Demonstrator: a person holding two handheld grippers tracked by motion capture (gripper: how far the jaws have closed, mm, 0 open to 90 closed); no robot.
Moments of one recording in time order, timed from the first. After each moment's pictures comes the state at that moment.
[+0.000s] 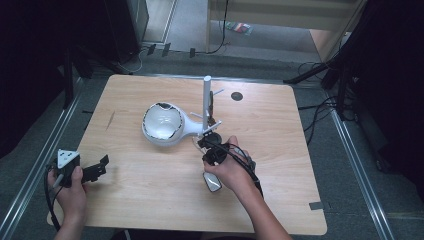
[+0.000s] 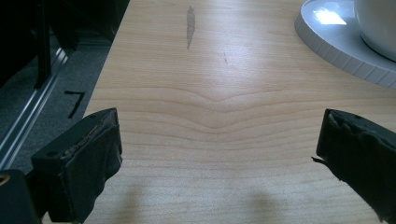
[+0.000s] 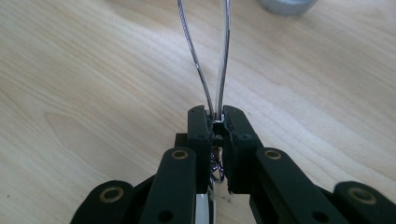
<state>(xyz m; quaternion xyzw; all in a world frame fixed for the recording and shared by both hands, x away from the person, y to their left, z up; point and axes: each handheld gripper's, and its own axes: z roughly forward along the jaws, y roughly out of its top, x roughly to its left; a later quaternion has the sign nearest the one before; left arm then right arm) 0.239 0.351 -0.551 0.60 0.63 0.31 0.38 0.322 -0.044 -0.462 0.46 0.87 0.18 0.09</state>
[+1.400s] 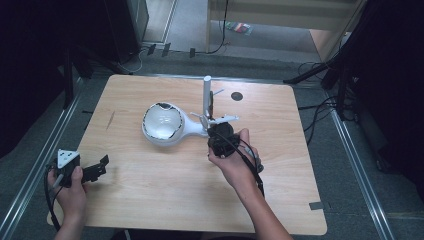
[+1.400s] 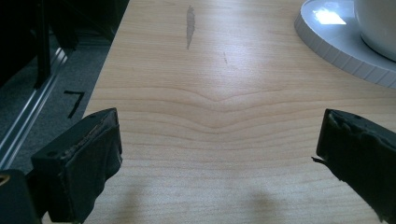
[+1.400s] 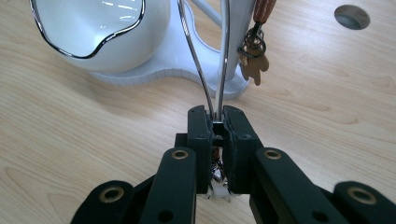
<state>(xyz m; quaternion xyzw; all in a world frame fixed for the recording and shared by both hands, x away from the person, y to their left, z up) 0.240 0.351 -0.551 0.60 0.63 0.31 0.38 0.317 -0.061 -0.424 0.49 0.80 0.31 0.18</state>
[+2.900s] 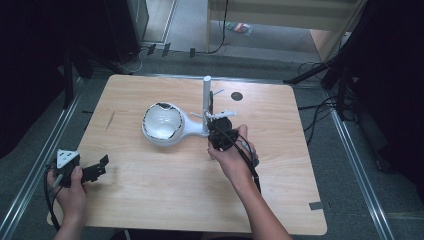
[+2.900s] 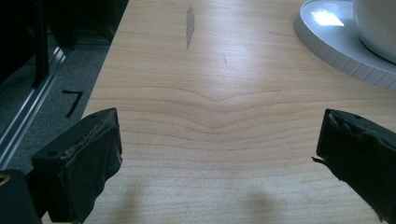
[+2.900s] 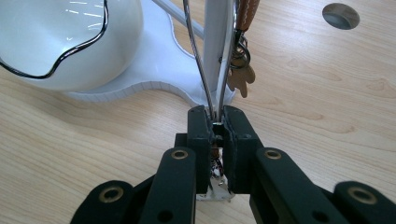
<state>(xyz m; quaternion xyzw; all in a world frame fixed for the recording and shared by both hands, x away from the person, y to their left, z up) 0.239 0.352 -0.551 0.60 0.63 0.31 0.38 0.342 -0.057 -0.439 0.51 0.78 0.30 0.20</state>
